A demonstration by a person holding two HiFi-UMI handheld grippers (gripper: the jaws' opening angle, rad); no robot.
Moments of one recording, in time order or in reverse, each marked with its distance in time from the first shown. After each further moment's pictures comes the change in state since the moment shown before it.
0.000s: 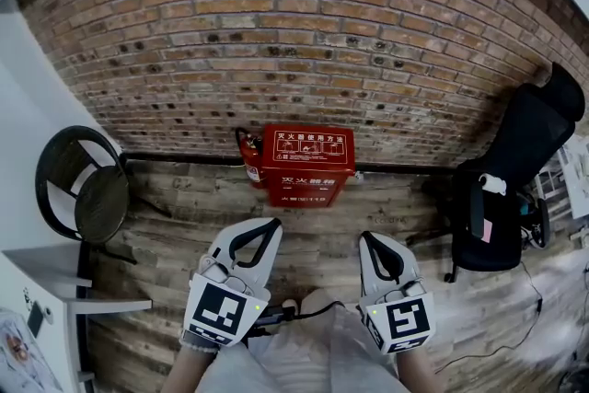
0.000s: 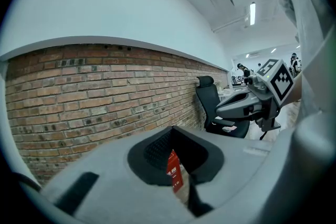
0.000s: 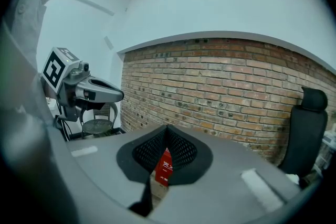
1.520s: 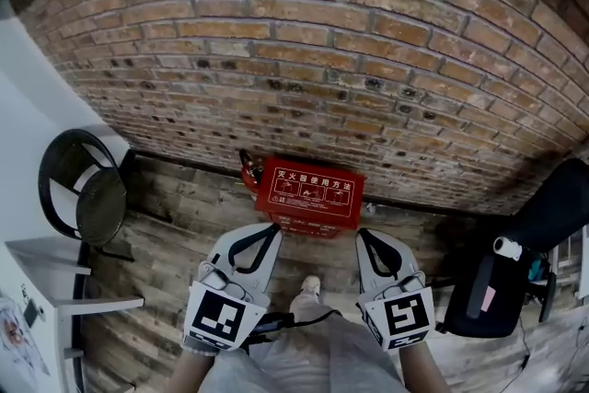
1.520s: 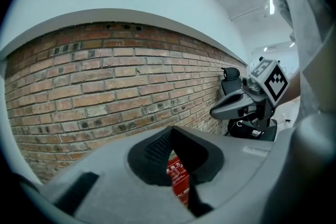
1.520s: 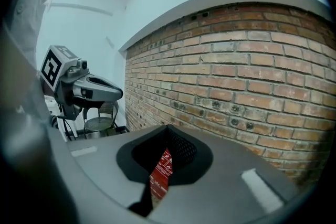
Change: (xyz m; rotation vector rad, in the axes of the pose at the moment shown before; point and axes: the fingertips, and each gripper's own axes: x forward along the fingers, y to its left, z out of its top) left arm 0.184 0.100 0.021 -0.049 0.047 0.152; right arm 0.190 -0.143 0.021 -0.033 0.023 0.210
